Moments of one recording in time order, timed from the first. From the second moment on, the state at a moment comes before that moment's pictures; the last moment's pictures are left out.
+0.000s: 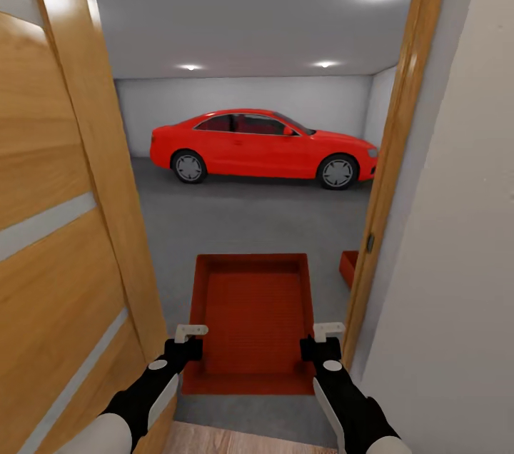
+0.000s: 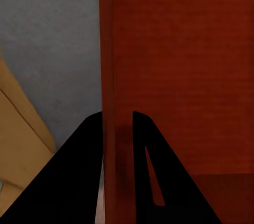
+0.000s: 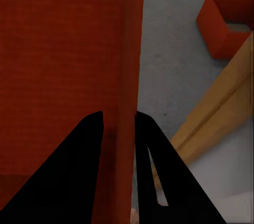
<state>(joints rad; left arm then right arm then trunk) -0.58 -0.01 -0.19 -0.45 0.18 -0.01 0.03 -0.47 0.13 0.13 -0.71 0.04 0.15 -0.24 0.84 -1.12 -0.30</state>
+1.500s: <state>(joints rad) -0.58 -0.01 -0.19 -0.45 0.18 -0.01 0.03 -0.47 0.13 0.12 -0.70 0.04 0.14 -0.24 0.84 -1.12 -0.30</state>
